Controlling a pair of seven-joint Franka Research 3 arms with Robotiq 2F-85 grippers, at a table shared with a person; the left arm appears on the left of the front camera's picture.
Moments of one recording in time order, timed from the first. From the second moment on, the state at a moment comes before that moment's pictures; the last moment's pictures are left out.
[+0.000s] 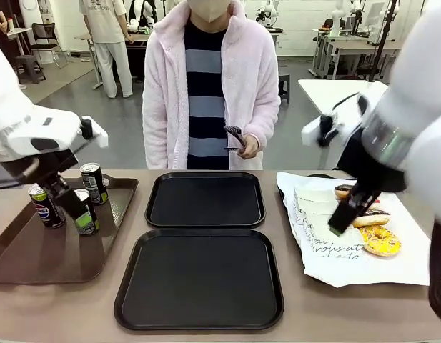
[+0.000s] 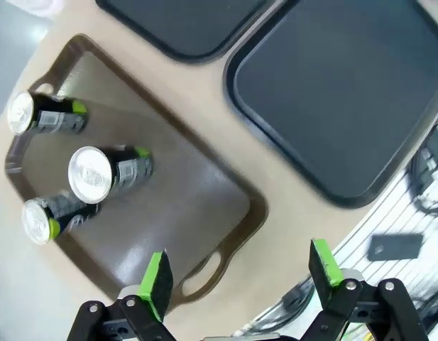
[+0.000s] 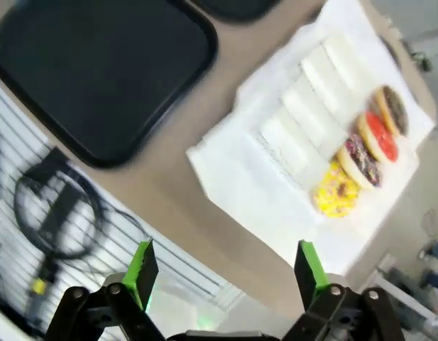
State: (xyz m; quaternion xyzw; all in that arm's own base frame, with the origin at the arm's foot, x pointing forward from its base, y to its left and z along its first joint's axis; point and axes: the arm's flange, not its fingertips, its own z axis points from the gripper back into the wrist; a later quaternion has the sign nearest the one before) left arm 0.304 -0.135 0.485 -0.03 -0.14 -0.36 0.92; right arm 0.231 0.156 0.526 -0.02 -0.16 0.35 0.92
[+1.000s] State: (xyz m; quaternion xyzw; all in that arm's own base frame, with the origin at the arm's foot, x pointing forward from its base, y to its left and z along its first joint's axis) left arm 0.319 0.140 0.368 -0.57 -0.23 0.00 0.79; right arm 0.230 -0.167 0.456 0.47 -0.13 -0.04 0.87
